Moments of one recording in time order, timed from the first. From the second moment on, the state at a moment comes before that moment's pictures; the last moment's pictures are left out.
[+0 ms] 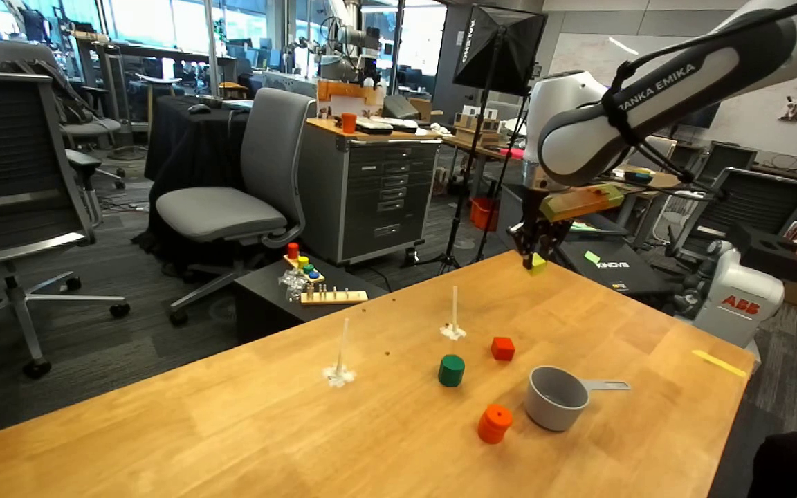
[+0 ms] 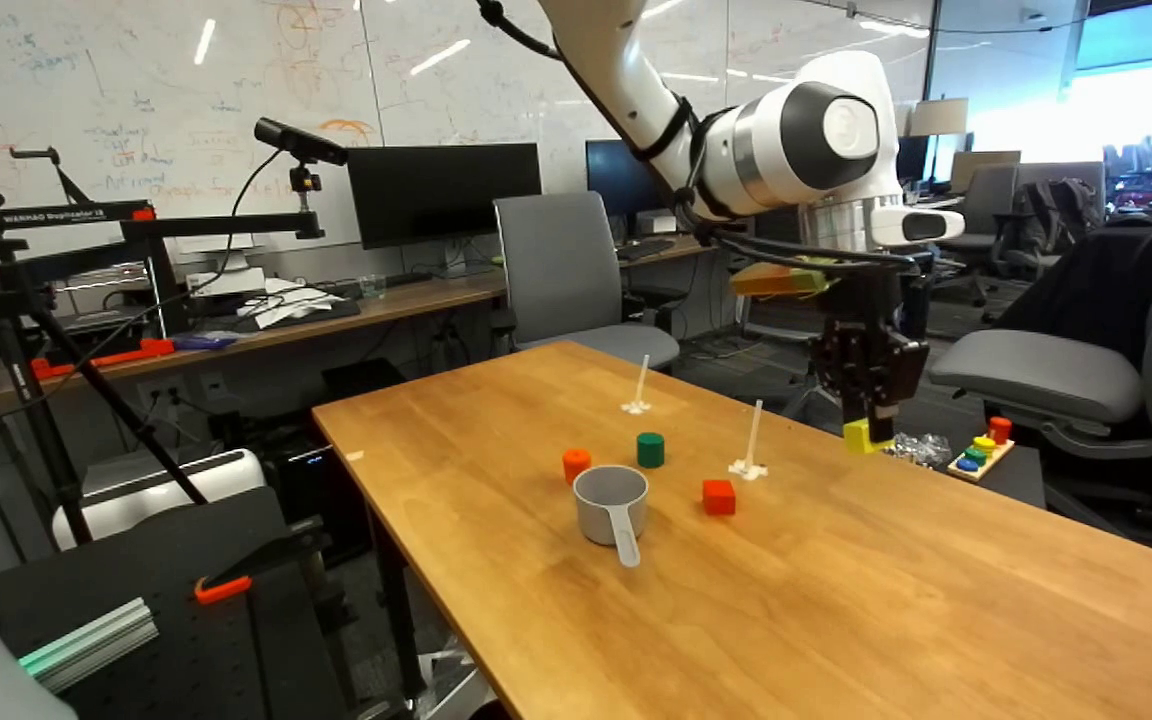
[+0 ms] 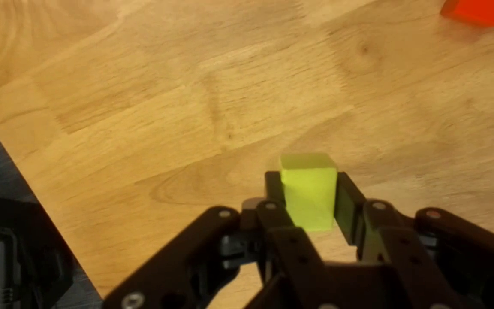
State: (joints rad) arm 0.08 0.79 -0.21 -1.49 -0.14 2.25 0.36
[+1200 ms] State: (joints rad) arm 0.35 0.57 -0.20 -2.01 -0.39 2.44 0.61
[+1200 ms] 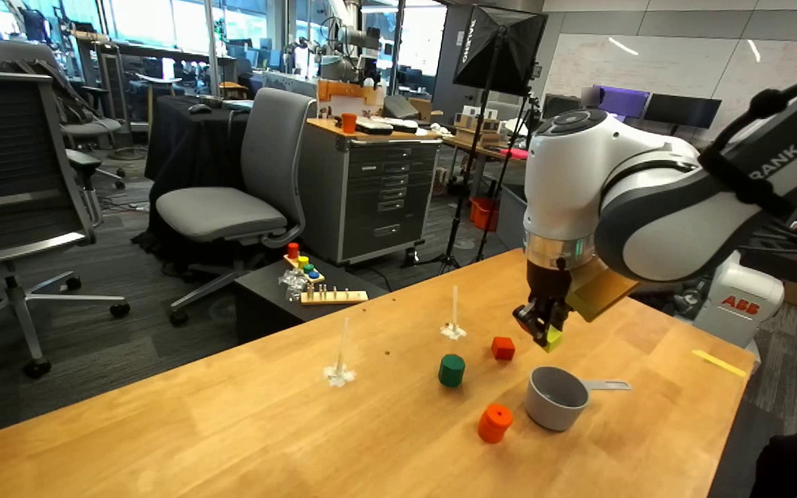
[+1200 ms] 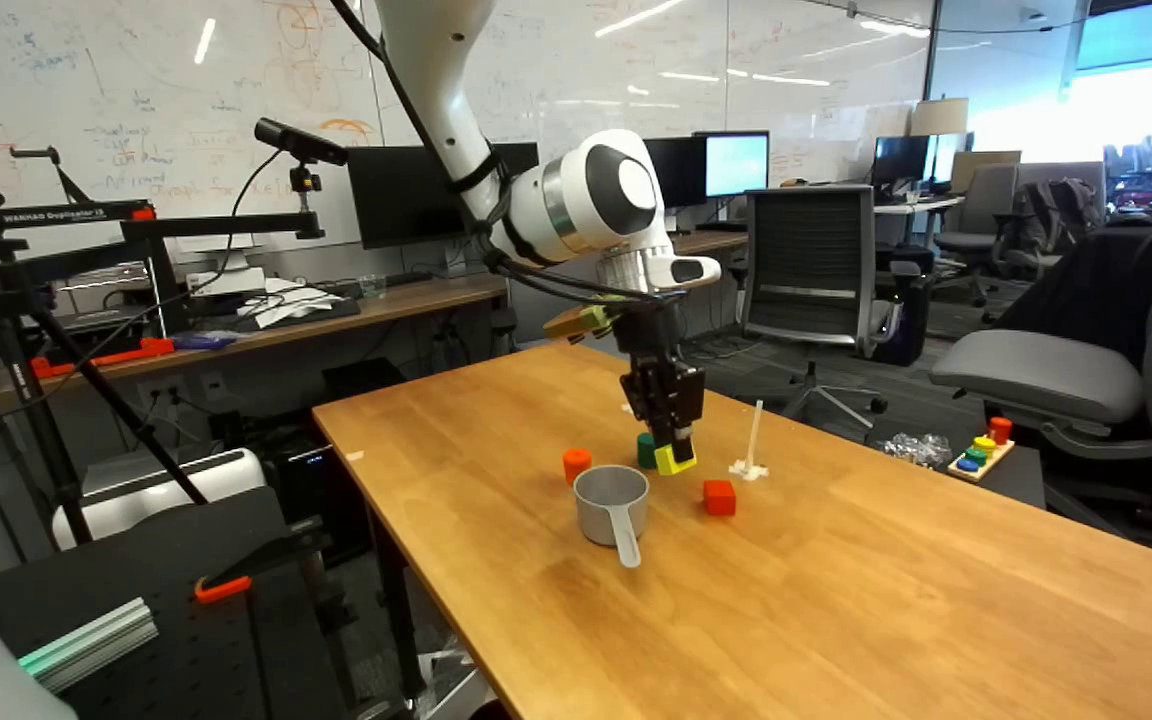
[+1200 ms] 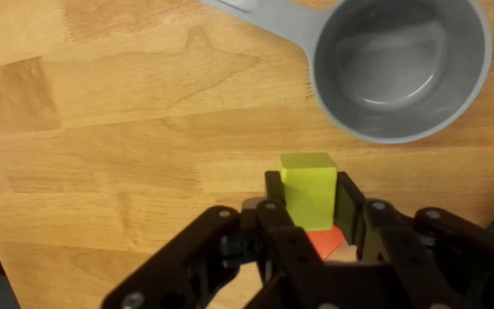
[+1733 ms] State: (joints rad) arm 0.39 0.52 -0.20 -2.10 -0.50 2.45 0.68
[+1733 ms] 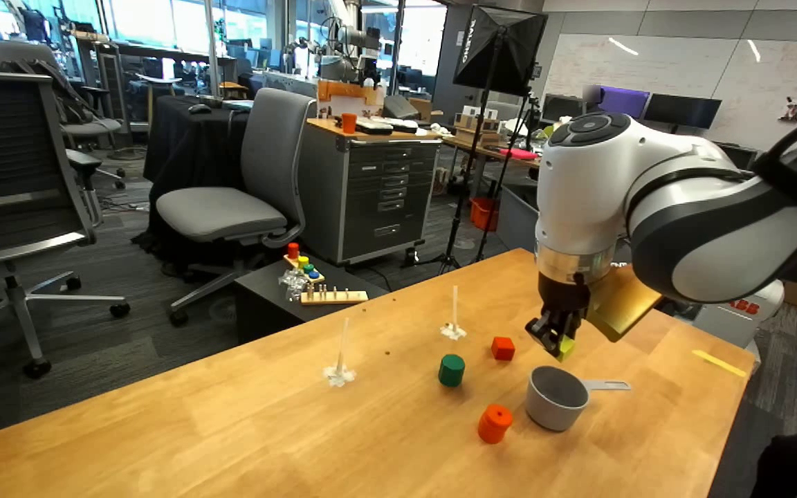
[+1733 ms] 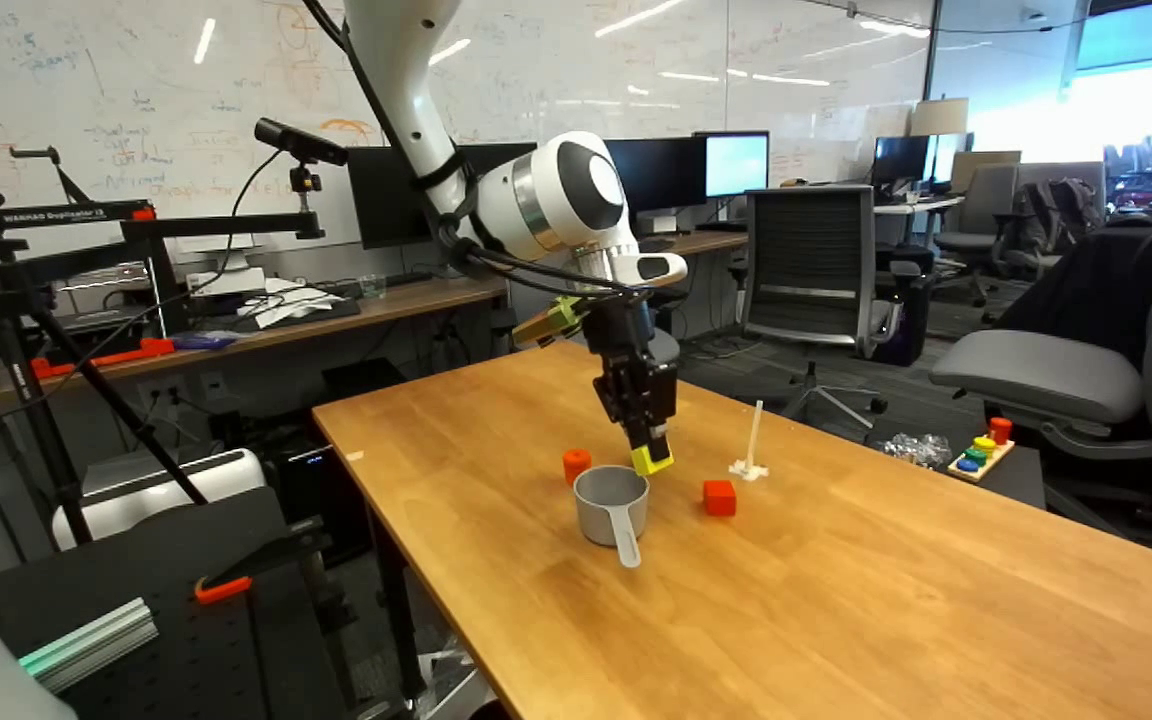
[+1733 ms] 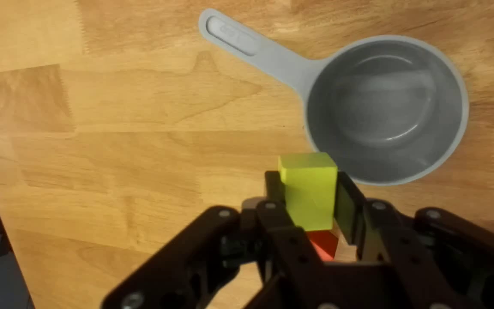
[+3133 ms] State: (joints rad) arm 0.34 0.49 -0.16 -2.13 -0.65 2.46 0.78
